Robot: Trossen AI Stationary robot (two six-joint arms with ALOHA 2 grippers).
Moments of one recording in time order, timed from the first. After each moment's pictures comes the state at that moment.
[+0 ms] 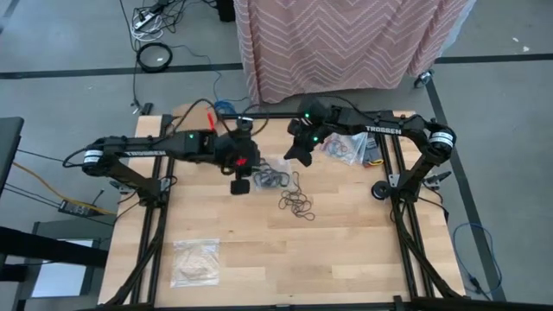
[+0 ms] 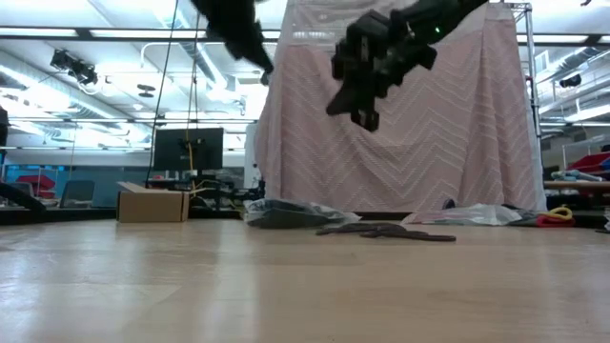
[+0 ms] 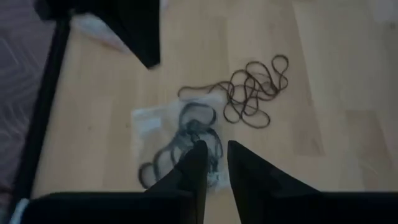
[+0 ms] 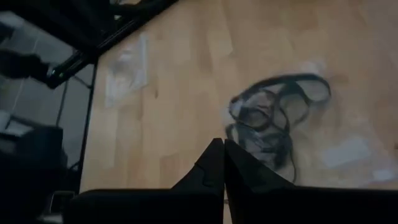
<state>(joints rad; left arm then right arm) 0.09 1.41 1.27 -0.70 -0.05 0.13 -0.45 1.65 1.23 -0.41 -0.60 0.19</state>
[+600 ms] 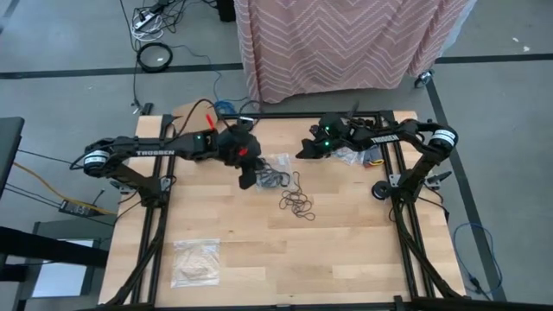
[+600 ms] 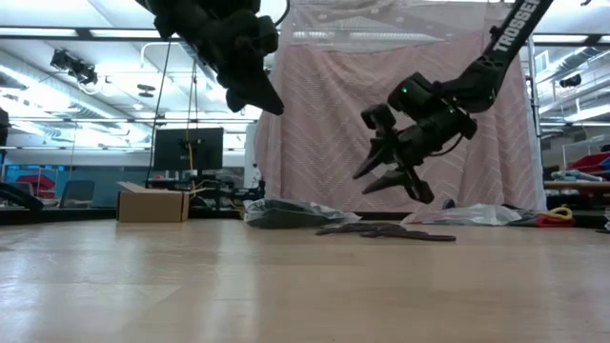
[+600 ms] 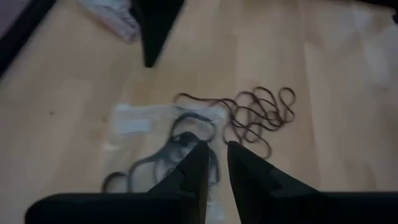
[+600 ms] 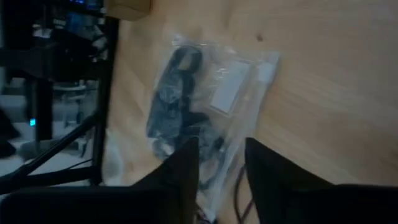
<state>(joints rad) 0.25 1.41 1.04 -0.35 0.14 -0.03 -0.57 1.65 0.72 0.24 -0.53 0.89</state>
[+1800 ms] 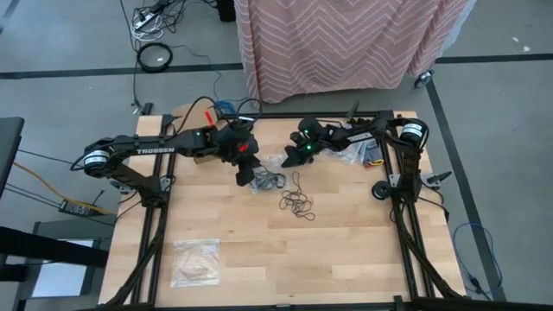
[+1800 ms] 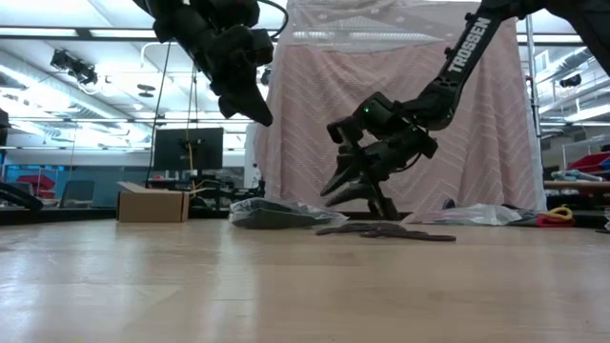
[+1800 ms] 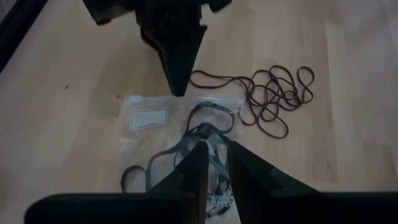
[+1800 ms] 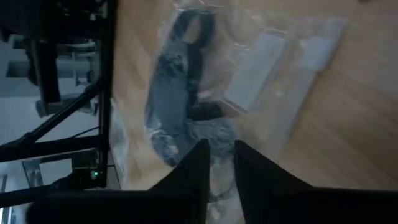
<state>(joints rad) 0.28 1.41 1.04 -0.44 0.14 0.00 -0.51 1.93 0.95 0.24 -0.70 0.88</state>
